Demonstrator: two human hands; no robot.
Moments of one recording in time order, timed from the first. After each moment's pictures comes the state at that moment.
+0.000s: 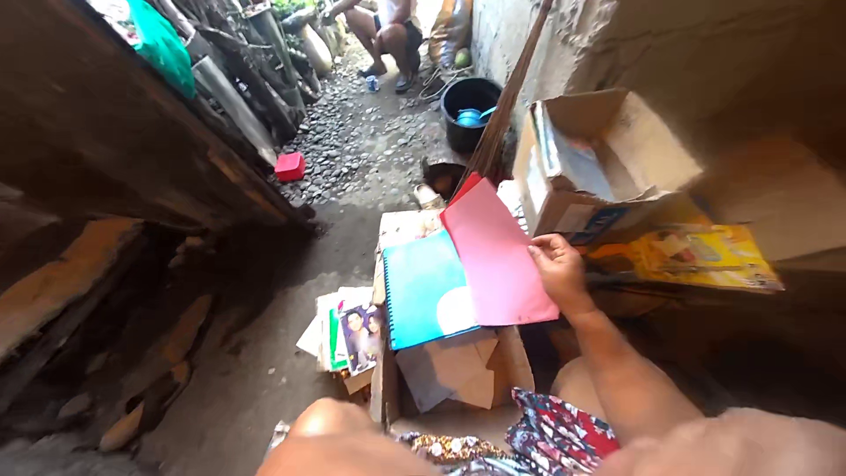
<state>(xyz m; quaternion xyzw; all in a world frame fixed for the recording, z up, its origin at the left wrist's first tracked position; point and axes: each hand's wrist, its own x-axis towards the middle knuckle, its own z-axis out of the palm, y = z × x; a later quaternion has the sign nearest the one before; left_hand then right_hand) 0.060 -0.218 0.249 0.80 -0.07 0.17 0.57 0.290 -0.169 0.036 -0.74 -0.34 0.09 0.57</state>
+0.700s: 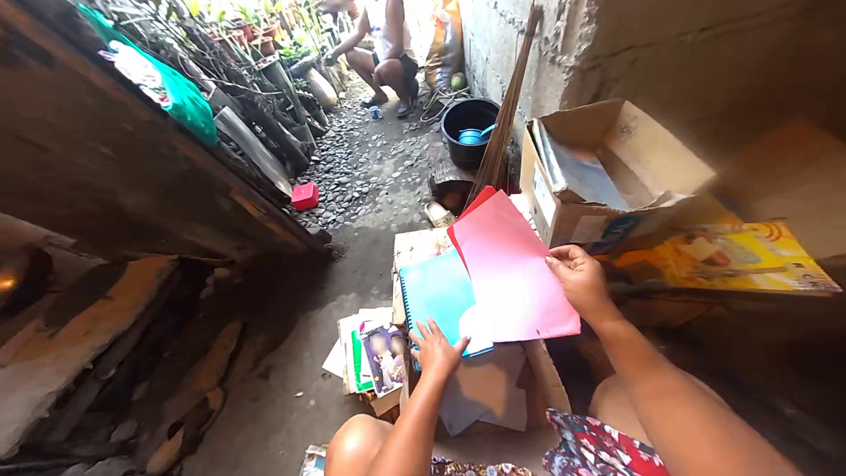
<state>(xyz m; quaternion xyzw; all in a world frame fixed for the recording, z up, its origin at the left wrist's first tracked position) 0.054 -0.028 -0.057 0.78 0.57 -0.13 0.22 0.301 -0.162 0.032 -0.72 -0.29 0.13 0.62</state>
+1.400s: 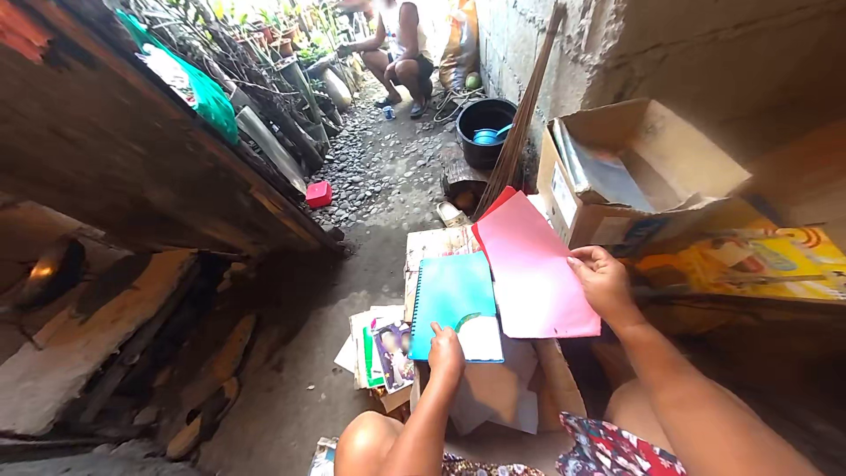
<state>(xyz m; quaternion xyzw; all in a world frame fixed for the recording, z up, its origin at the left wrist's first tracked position) 0.050 -0.028 -0.056 0.80 0.54 -0.14 0.21 0.300 -0.164 0.031 -0.73 -0.30 0.08 0.60</state>
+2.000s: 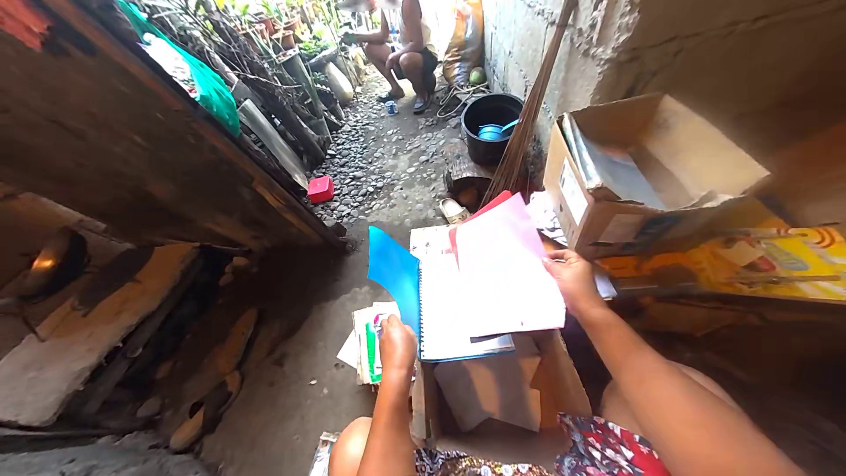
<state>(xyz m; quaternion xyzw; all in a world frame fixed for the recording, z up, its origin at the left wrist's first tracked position) -0.023 0.026 0.010 0.73 0.64 0.03 0.21 0.280 -0.114 0.012 -0.73 -0.18 0.23 0.62</state>
